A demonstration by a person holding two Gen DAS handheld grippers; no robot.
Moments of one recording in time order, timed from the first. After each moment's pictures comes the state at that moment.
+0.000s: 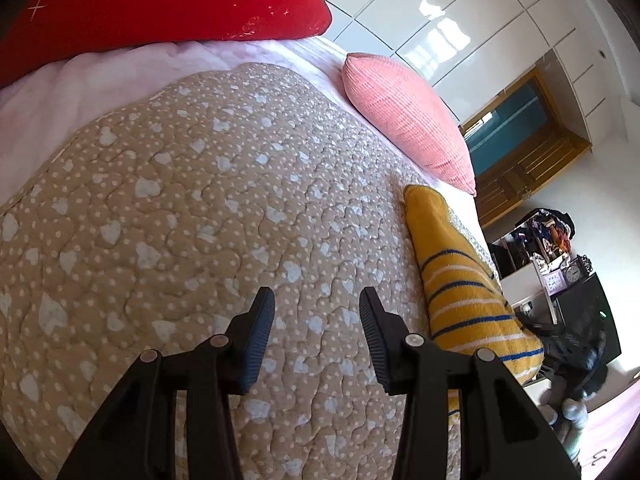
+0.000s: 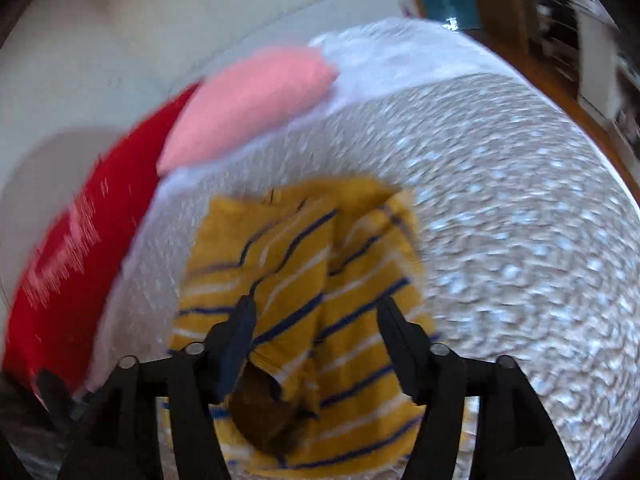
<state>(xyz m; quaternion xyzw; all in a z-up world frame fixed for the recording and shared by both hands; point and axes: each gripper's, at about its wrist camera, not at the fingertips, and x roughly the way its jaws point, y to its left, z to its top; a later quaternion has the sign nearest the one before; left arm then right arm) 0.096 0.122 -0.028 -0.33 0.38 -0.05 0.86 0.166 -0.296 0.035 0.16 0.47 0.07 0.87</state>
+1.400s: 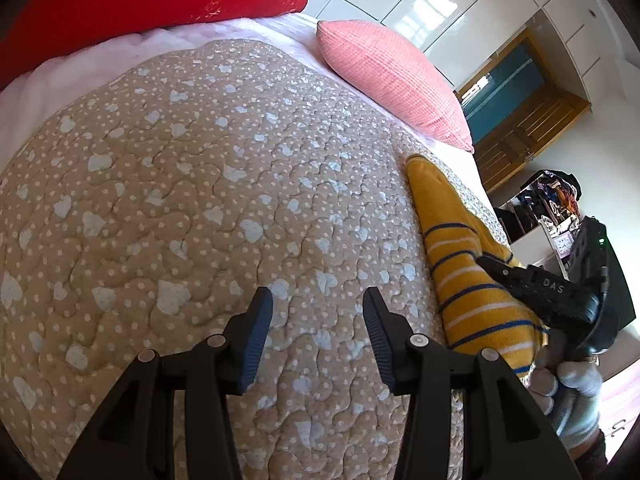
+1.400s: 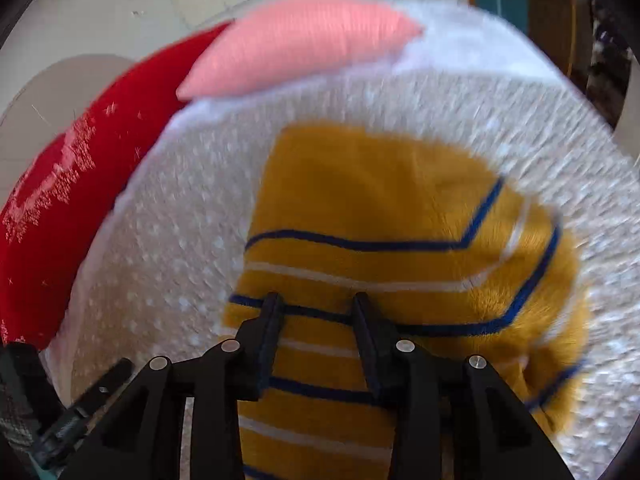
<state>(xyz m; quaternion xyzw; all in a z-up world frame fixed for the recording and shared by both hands) 0.101 0.080 -0.033 -0.28 0.42 -0.07 0.86 0.199 -0.219 0.005 0.08 0.51 0.12 0.85</state>
